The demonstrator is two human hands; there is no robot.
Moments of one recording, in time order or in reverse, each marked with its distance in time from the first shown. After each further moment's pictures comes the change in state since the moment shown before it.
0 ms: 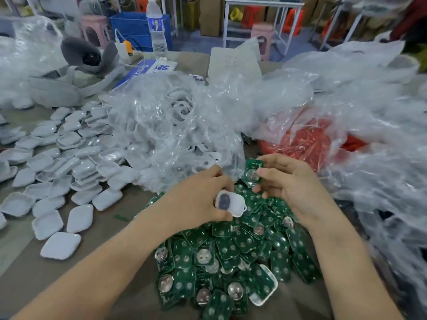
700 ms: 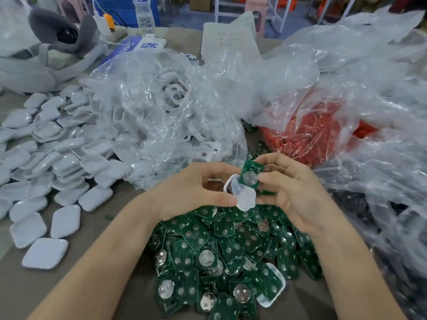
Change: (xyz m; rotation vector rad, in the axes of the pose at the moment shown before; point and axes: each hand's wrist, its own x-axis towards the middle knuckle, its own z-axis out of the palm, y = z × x) left_hand 0.006 -0.023 -0.002 -0.925 -0.169 -0.003; right_hand 0.001 0.022 0.005 0.096 -0.073 0.042
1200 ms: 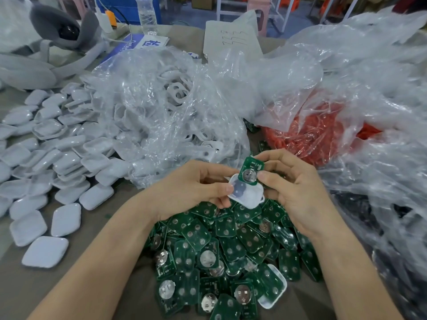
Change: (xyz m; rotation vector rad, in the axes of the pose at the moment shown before) left_hand -0.005 0.001 -0.002 -0.146 0.013 -0.040; right_hand -0.002 0.000 0.005 -0.161 0.017 -0.167
